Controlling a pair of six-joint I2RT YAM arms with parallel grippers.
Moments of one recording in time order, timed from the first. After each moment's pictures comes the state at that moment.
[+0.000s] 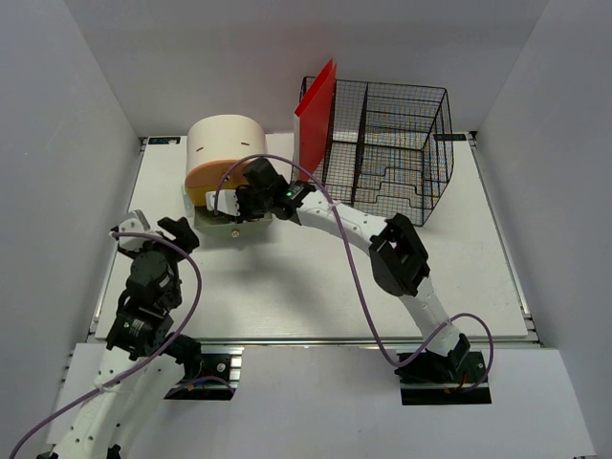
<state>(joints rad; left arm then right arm) -0.38 0.41 0.62 -0.29 -0.68 -0.41 0.95 2.25 2.01 -0.37 -0.29 -0.95</state>
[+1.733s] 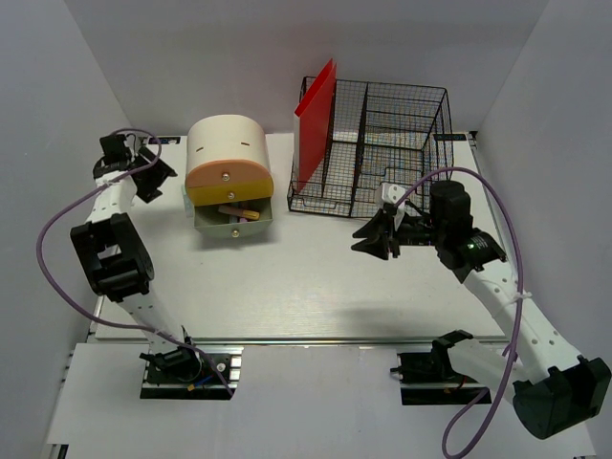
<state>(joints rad) 0.33 1.84 1.50 -0.47 0.20 -0.58 0.40 0.98 0.92 -0.37 -0.99 -0.40</state>
